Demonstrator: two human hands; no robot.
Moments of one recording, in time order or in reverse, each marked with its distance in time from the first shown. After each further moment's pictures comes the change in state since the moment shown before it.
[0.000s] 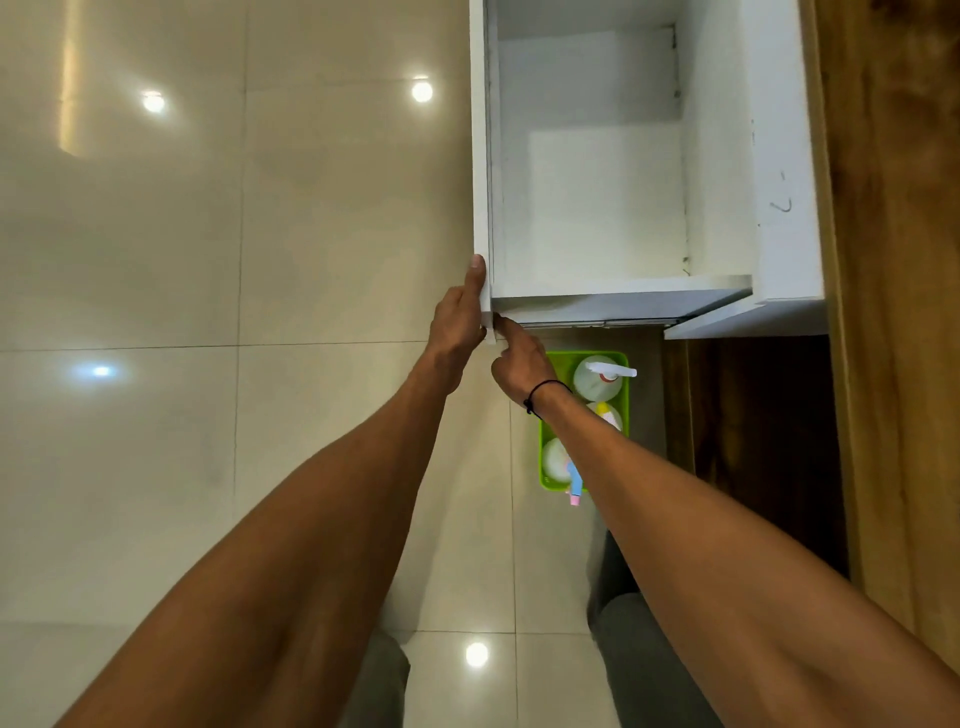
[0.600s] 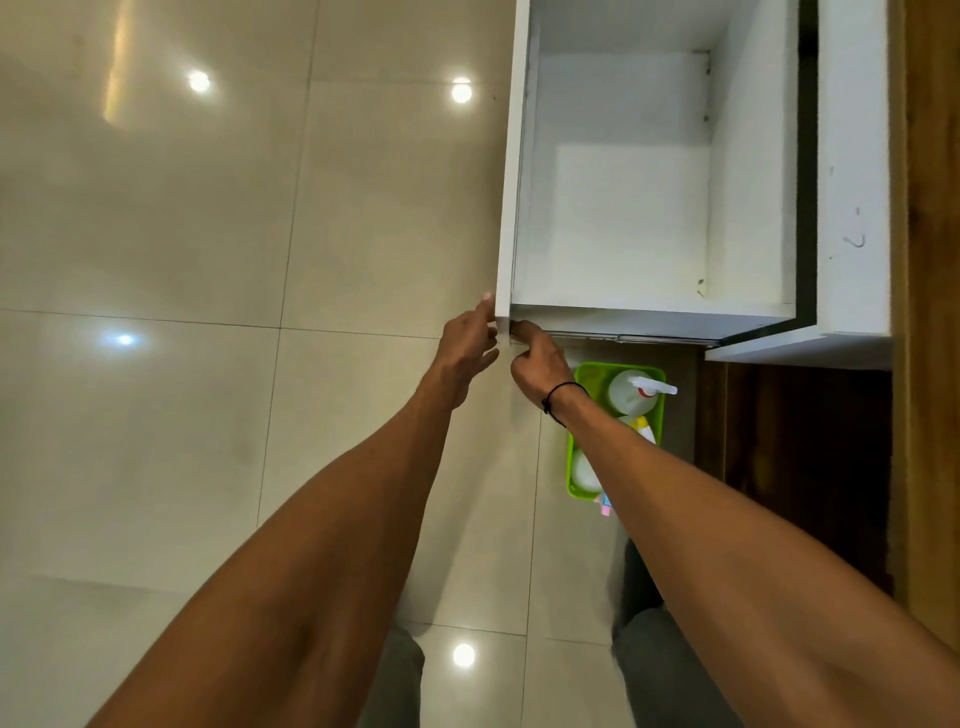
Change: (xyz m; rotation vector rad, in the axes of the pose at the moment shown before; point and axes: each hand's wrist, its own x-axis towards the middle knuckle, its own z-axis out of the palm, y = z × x) left_hand 0.008 -0.027 -0.062 -0.070 0.062 -0.109; right_hand 0.003 -0.028 0.033 0.031 0.017 -0.075
